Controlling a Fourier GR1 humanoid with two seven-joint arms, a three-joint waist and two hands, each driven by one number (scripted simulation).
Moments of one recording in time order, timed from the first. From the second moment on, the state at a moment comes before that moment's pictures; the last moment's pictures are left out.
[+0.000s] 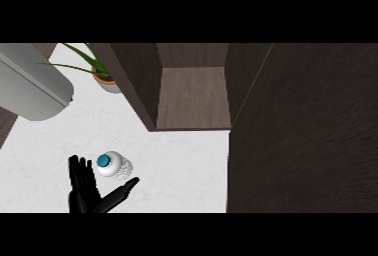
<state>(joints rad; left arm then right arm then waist) 0.14 0.00 -0.04 -1.17 0.47 0.41 -0.69 1.10 -0.13 -0.04 -2.44 -0.20 0.55 -0.42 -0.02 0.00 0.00</state>
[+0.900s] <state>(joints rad) -0.07 0.00 0.07 -0.81 0.62 0.10 -0.89 1.15 -0.13 -0.09 -2.43 -0.20 0.58 -0.48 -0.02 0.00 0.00</state>
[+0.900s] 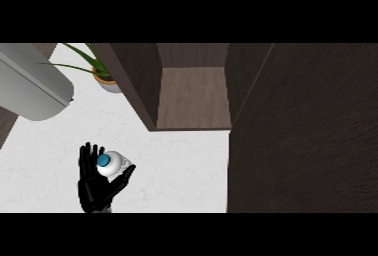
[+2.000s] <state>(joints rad) -0.20 0.07 -0.06 -0.76 0.57 -0.08 -0.91 1.14 -0.14 -0.11 -2.42 -0.21 0.60 -0.47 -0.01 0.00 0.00</state>
